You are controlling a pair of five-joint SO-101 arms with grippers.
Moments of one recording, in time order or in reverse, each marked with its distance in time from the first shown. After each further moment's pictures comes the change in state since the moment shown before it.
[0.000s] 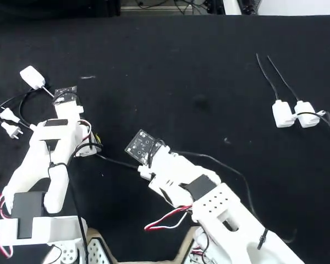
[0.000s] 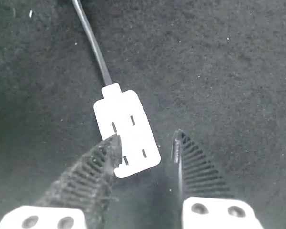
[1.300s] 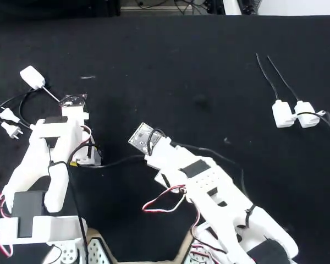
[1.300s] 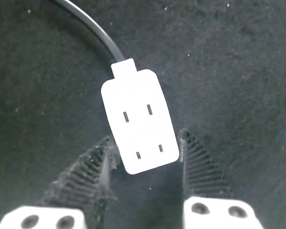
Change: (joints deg) left arm 0.0 0.0 -2.4 11.6 -9.4; right arm 6.7 18.6 -5.2 -6.2 6.3
